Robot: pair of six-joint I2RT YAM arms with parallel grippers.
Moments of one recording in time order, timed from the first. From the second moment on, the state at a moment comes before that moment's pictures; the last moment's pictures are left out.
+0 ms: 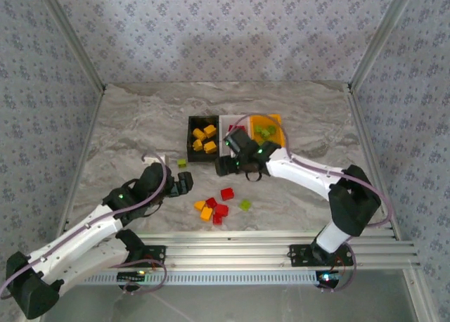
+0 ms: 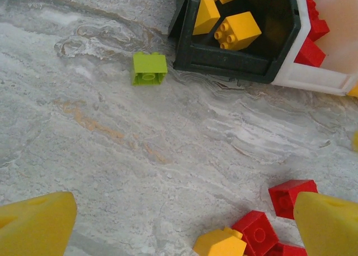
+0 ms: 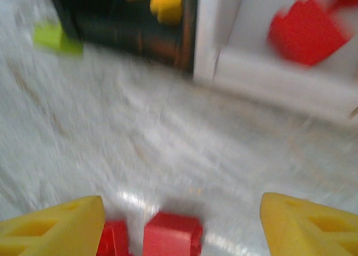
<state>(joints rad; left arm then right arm) -0.76 0.77 0.59 -0.61 -0.27 -0.78 0.85 1.61 1.14 -0.56 0.00 0.52</state>
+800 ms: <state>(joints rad) -0.73 0.72 0.55 -0.63 -0.27 -0.80 0.95 1.76 1.07 -0.54 0.05 0.64</state>
